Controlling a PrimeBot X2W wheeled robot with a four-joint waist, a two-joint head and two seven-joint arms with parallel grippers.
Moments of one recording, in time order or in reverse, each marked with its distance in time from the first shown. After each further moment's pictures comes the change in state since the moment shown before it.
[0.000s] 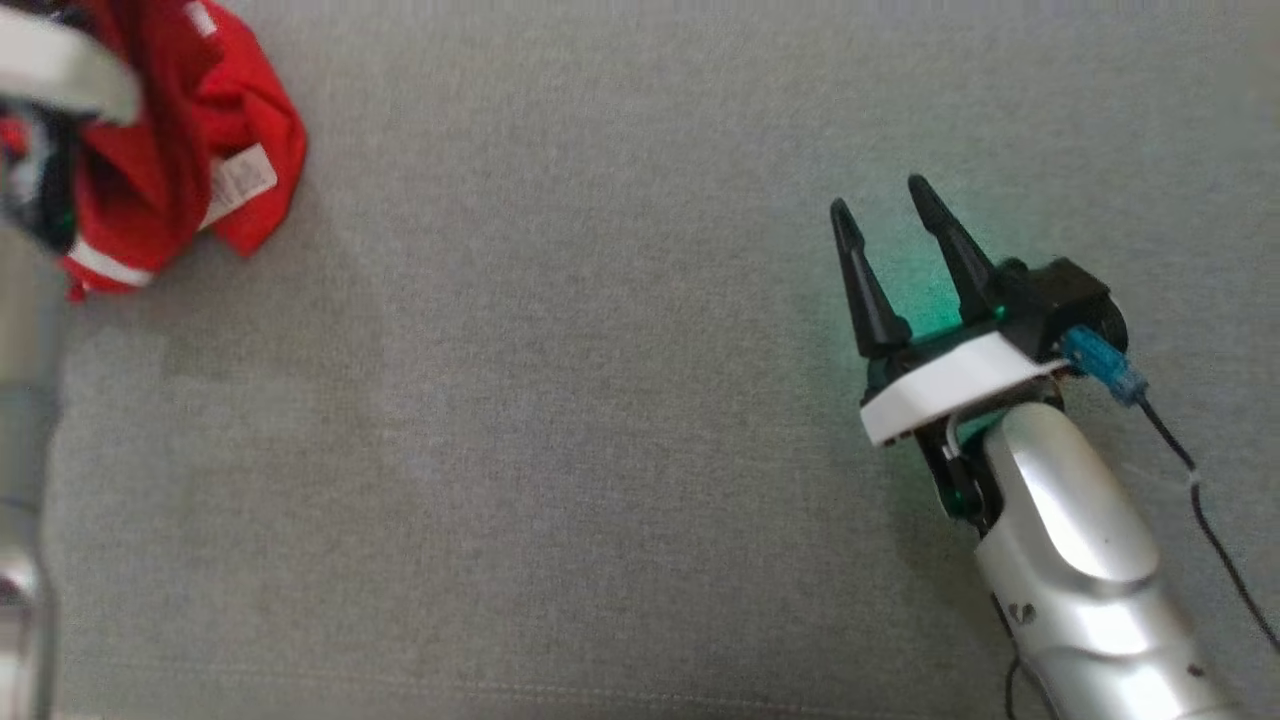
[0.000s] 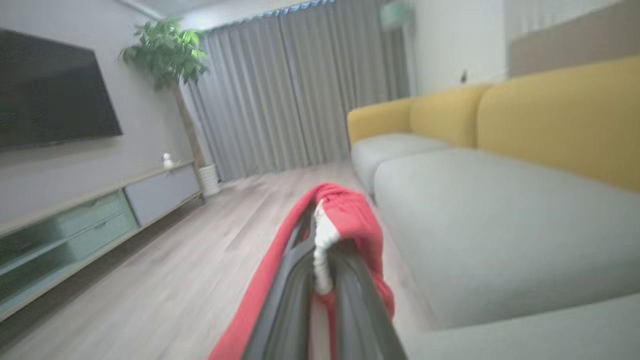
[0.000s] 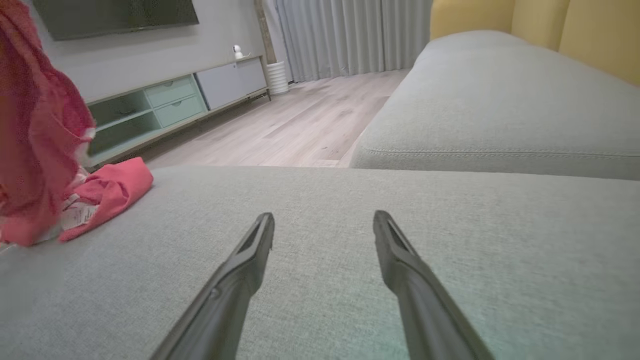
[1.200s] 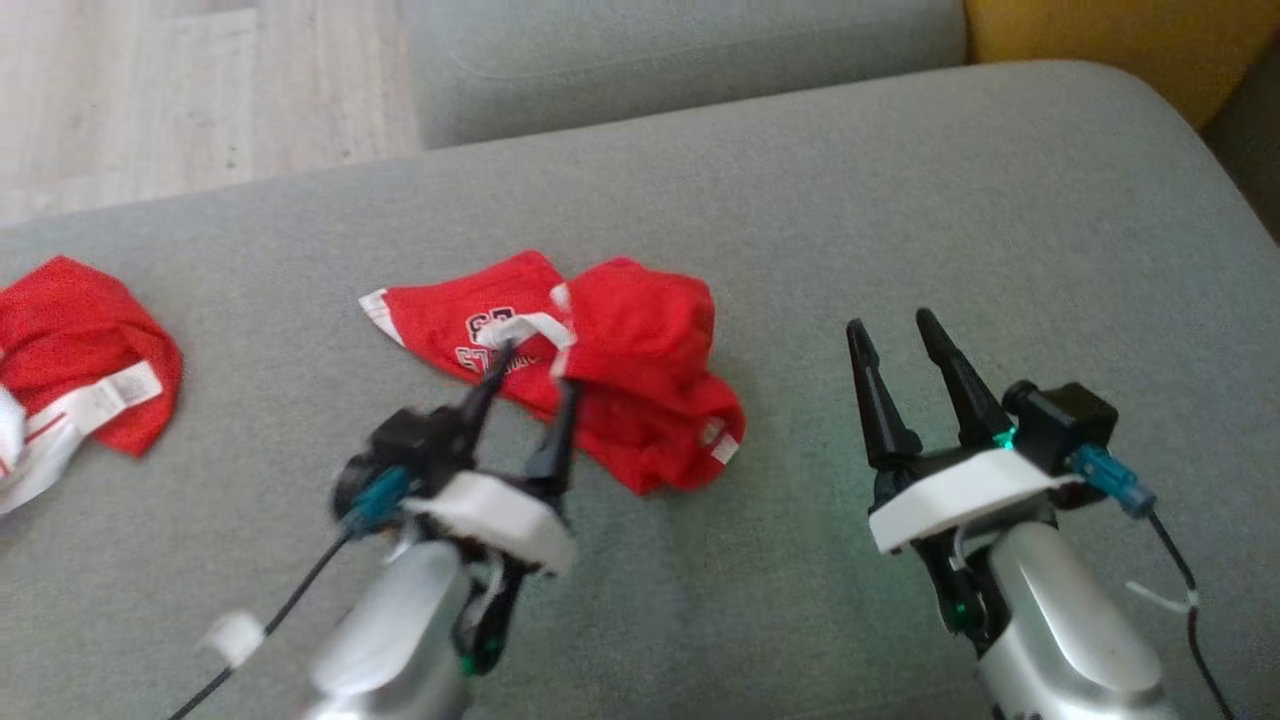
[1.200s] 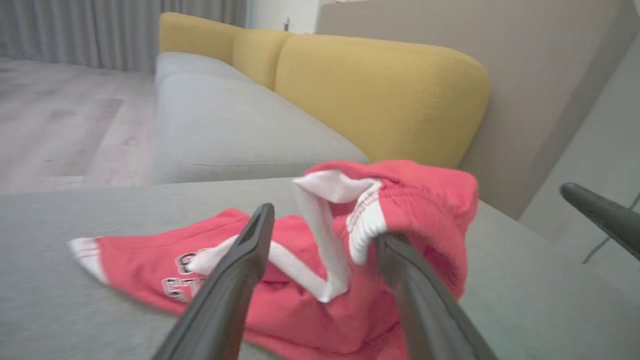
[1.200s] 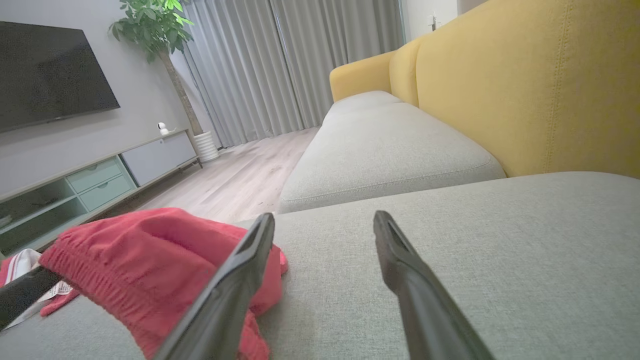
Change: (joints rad) left arm 0.637 -0.337 -0.264 -0.221 -0.181 0.074 -0.004; right arm 0.205 0.012 -0.021 -0.048 0.123 0.000 0.000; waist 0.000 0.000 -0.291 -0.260
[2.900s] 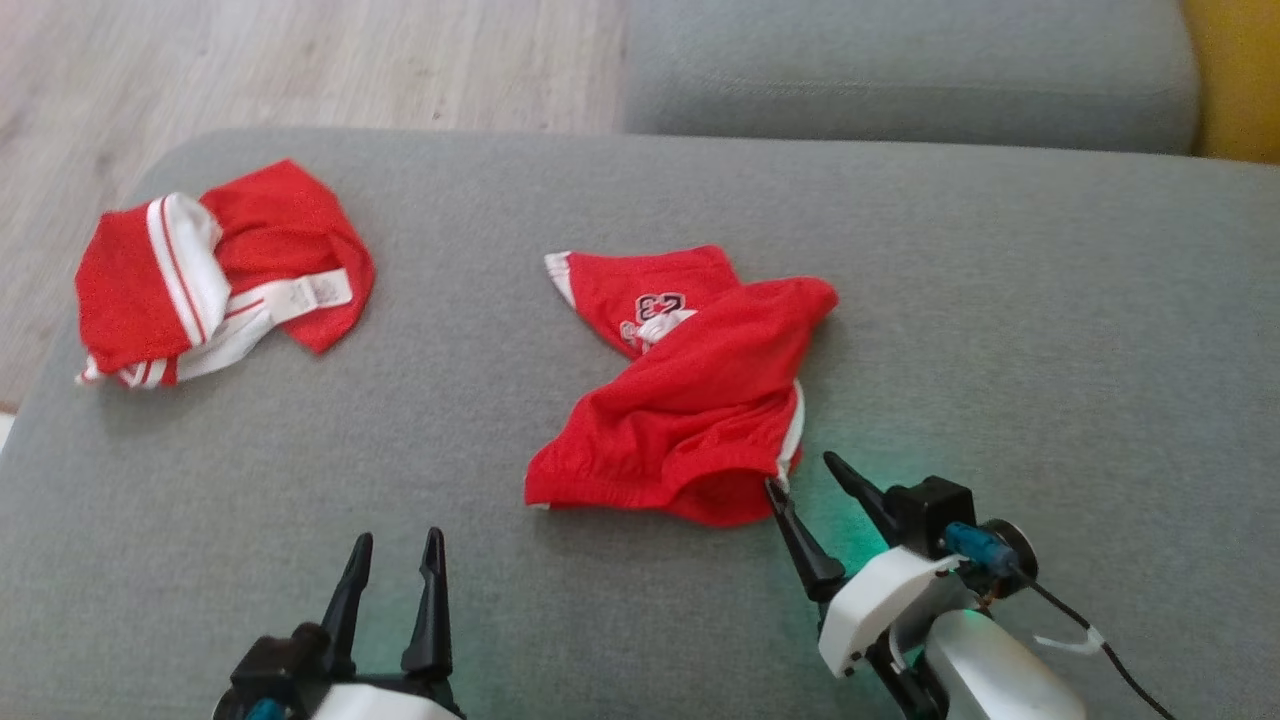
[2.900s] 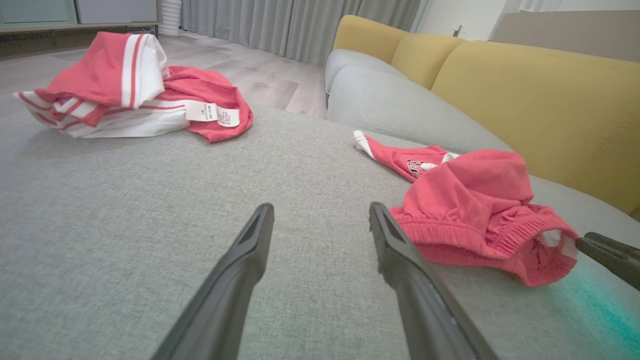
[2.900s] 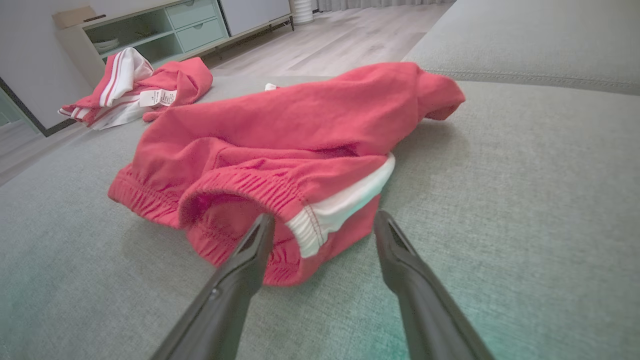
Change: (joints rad) left arm 0.486 -0.017 0.423 -0.259 0.239 -0.064 0.000; right arm 0.000 0.006 0.210 0.286 -0.067 0.000 0.008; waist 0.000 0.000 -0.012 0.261
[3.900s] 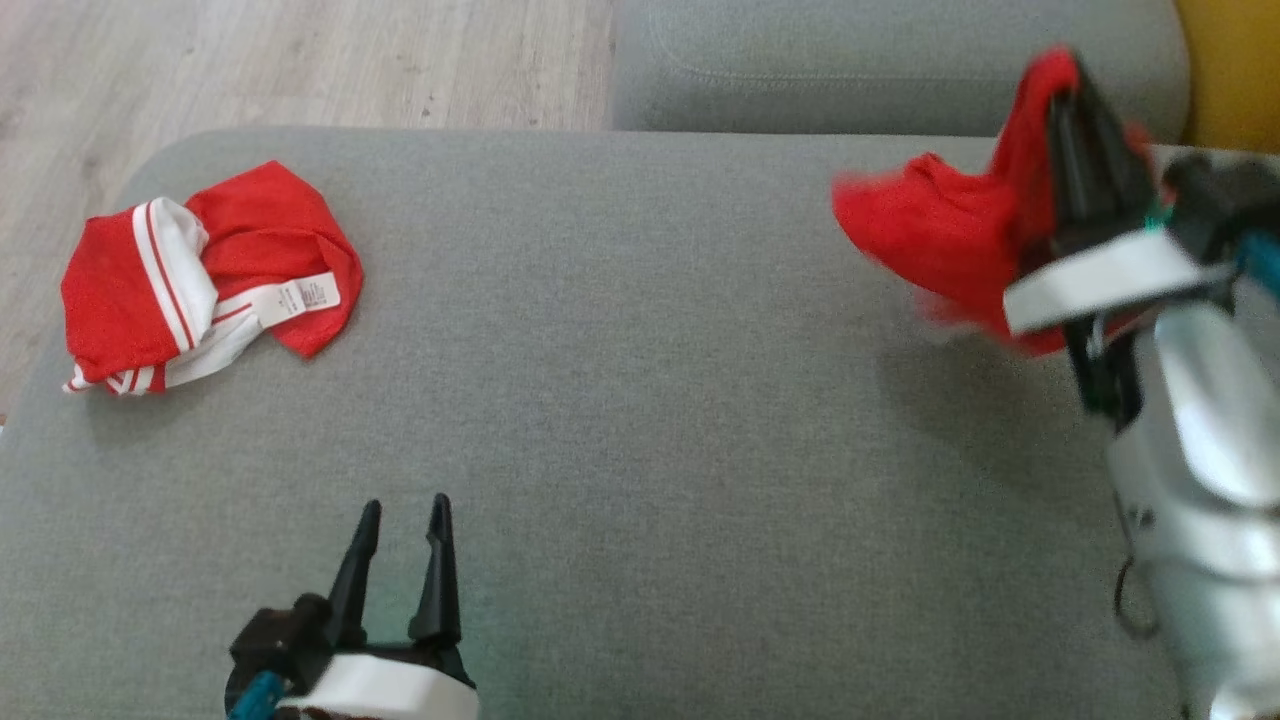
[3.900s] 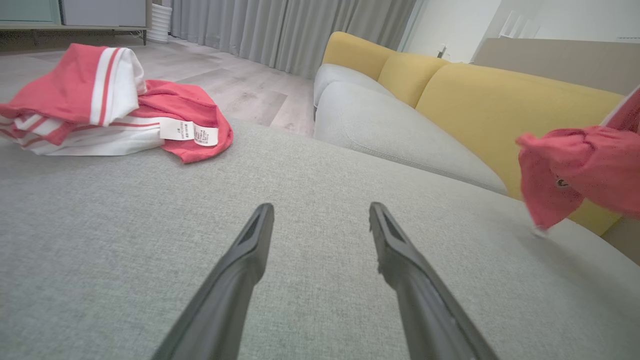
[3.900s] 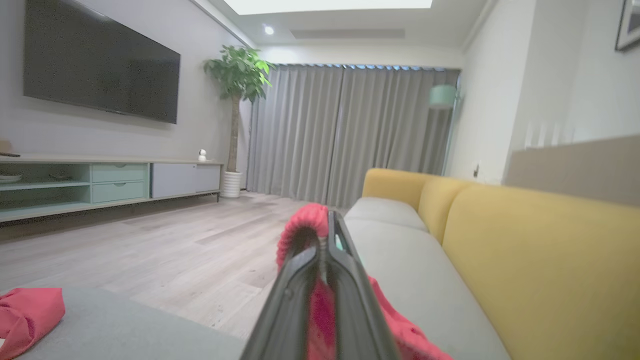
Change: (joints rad) left arm -0.045 -0.001 -0.020 -0.013 -0.059 0.002 0.000; right arm -0.276 -0.127 -0.351 -0.294 -0.153 0.000 -0.003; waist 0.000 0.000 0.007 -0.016
